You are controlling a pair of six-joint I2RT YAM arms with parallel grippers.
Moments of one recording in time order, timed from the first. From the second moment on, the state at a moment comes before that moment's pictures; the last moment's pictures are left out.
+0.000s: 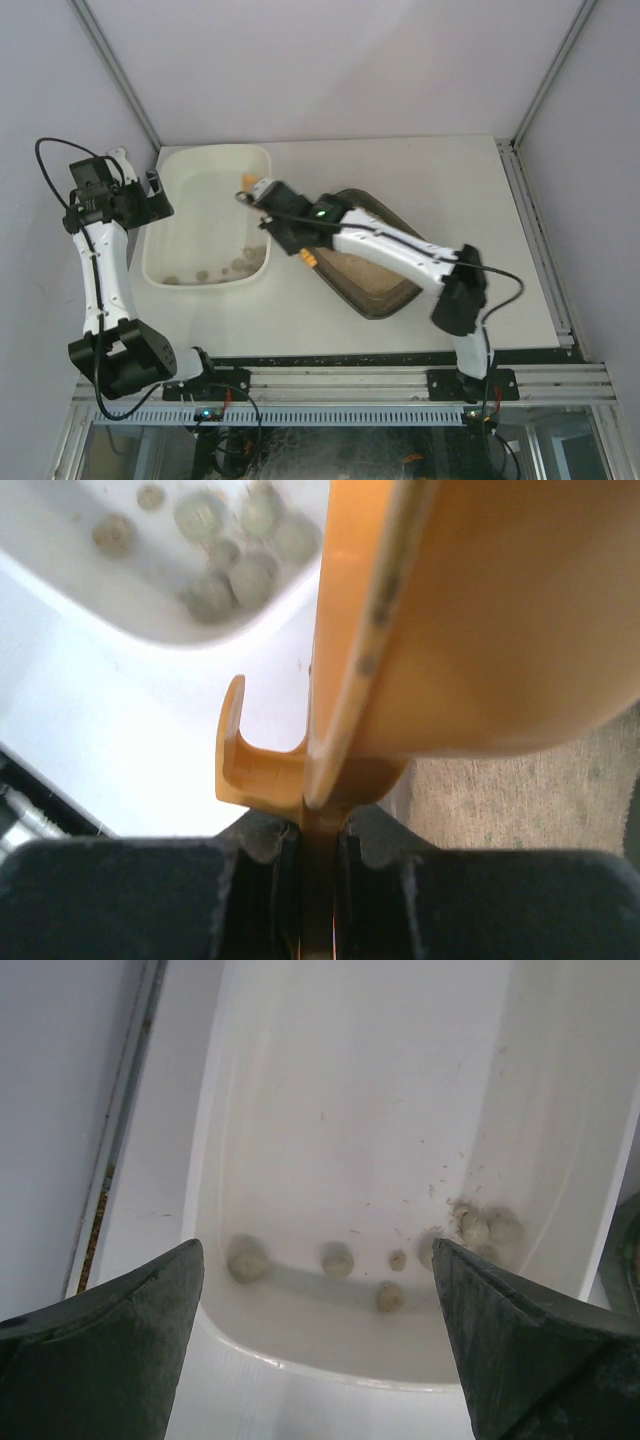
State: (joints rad) left arm 0.39 1.33 1.37 -0.83 0.16 -0.01; right arm 1.07 2.08 2.09 -0.94 0.26 0.11
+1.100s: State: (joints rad) left arm -0.11 1.27 1.49 -0.79 -0.21 -0.24; right arm 0.46 1.38 1.11 -0.56 -0.40 0.30
